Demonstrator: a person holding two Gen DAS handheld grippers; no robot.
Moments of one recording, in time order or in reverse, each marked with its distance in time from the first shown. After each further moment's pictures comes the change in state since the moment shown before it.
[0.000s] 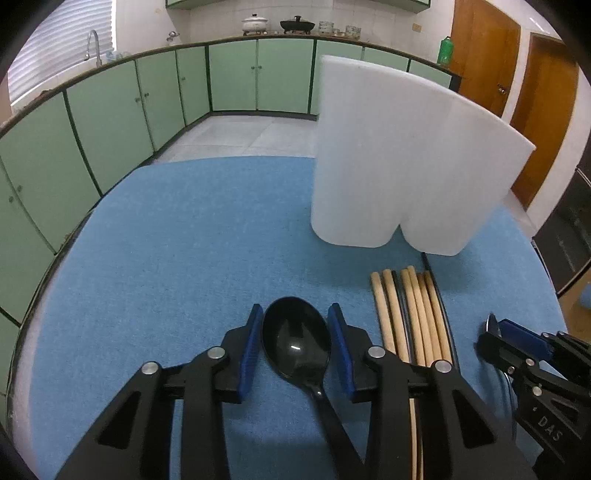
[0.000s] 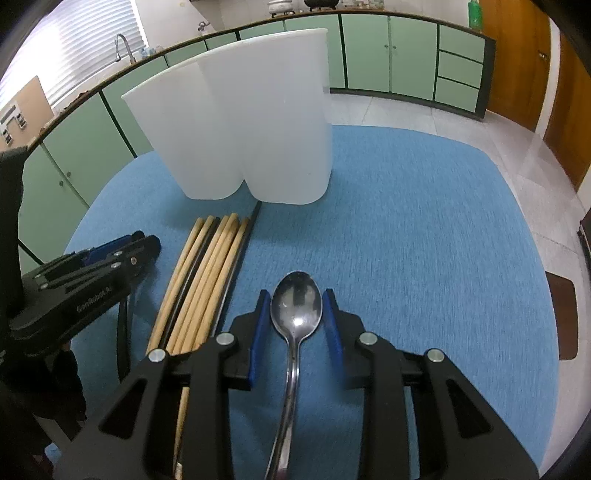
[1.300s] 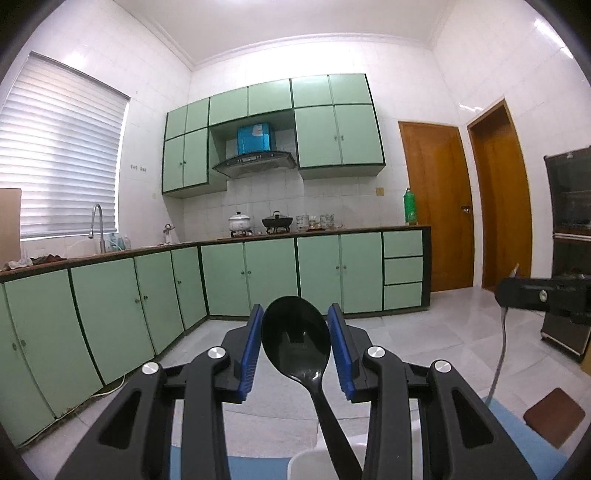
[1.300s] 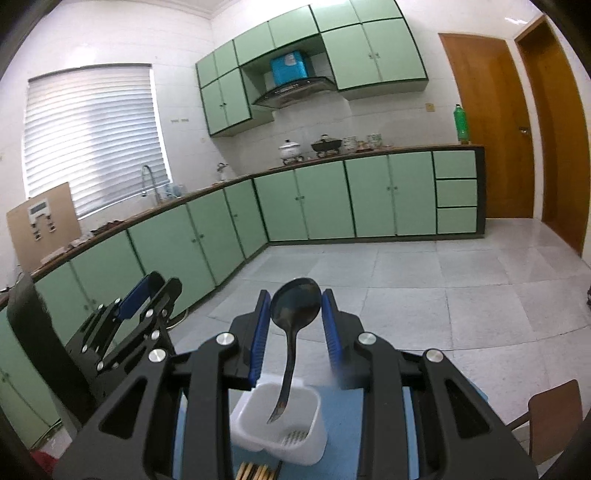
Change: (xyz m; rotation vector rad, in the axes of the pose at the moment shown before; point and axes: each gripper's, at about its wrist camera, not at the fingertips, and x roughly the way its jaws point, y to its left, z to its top) left arm -0.082 -0.035 0.152 0.152 -0.797 0.016; right arm -0.116 -0.036 0.171 0.025 -0.572 0.074
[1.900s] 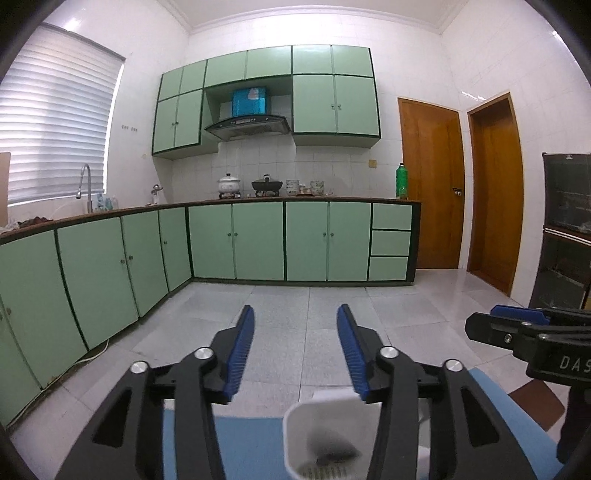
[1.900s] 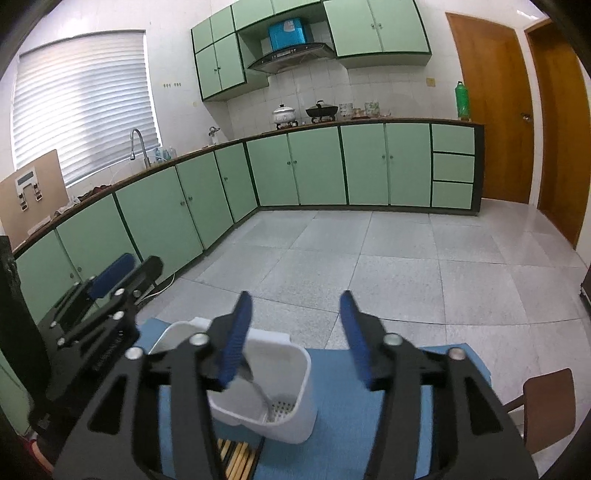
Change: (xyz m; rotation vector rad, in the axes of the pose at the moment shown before) left arm -0.014 0.013 -0.032 -0.065 0.139 -0.058; right arm 0.026 0.014 -0.052 -0.038 0.125 -0.039
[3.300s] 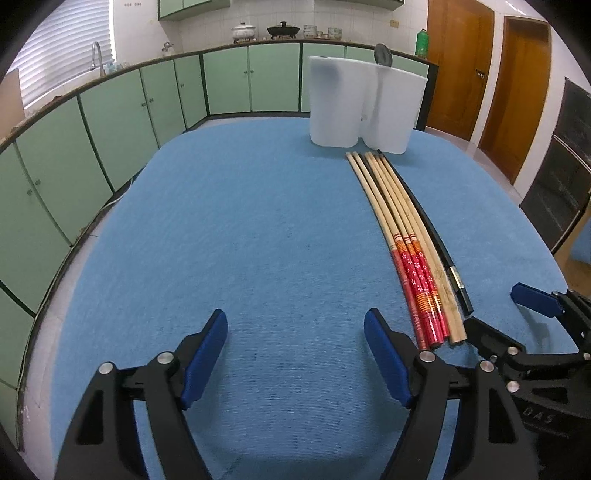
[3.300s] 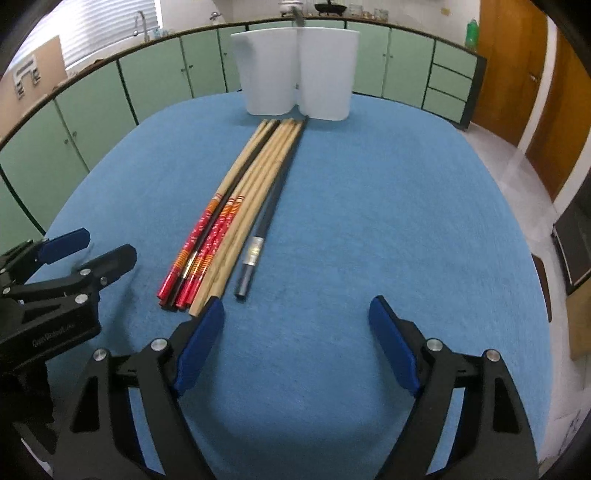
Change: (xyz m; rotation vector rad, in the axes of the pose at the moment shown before) left arm -0.185 0.002 -0.184 -0.046 0.645 0.039; right arm -0.119 0.076 -0.246 -0.105 0.433 -0.101
